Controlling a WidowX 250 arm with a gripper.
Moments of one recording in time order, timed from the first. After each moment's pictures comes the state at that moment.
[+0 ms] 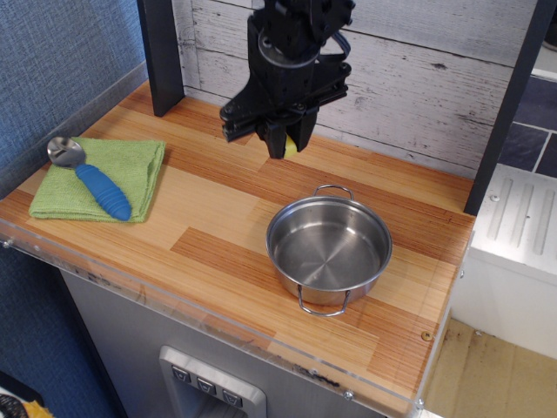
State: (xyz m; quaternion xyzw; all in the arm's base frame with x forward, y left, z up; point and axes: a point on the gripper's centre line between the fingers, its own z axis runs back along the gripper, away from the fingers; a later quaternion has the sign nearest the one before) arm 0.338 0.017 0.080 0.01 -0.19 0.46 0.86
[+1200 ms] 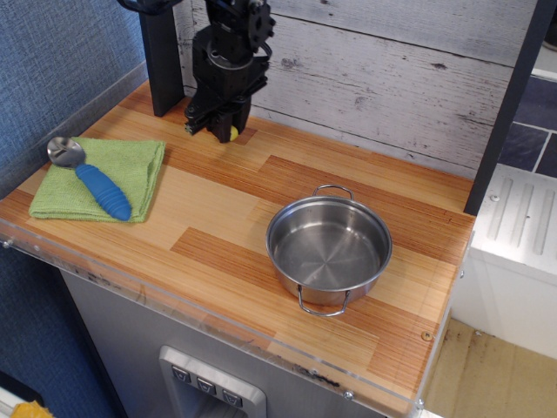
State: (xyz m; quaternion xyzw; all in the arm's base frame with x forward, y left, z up) arm 0.399 0.117 0.023 0.04 -0.19 0.60 0.78
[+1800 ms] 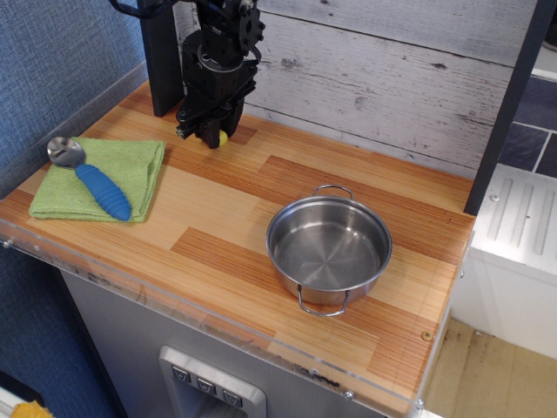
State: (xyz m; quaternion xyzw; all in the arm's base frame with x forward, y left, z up) arm 0.394 0.122 0.015 0.05 -0.17 0.62 0.77
